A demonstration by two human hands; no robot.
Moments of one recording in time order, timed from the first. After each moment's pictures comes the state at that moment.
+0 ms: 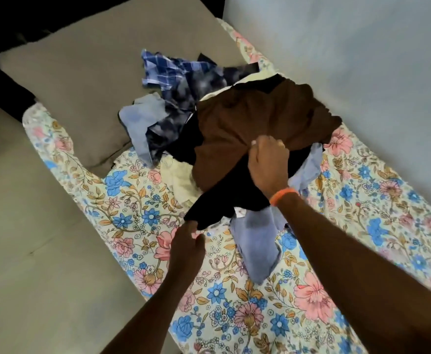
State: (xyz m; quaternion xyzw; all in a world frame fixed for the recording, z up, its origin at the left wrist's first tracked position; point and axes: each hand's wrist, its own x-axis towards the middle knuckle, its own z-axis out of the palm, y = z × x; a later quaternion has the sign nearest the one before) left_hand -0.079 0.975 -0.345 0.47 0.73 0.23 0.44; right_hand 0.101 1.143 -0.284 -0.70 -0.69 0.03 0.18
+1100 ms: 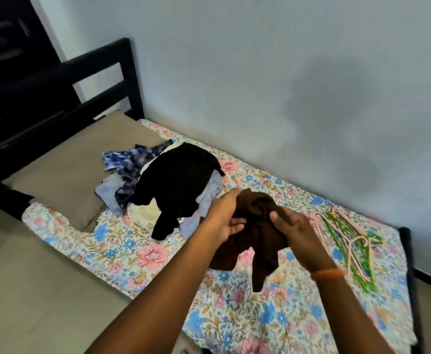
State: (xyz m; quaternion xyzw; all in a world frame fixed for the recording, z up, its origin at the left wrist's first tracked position) left_hand 0.079 0.845 0.112 0.30 0.54 0.19 0.76; right_hand 0.220 0.735 0.099 -0.64 -0.38 0.44 0.51
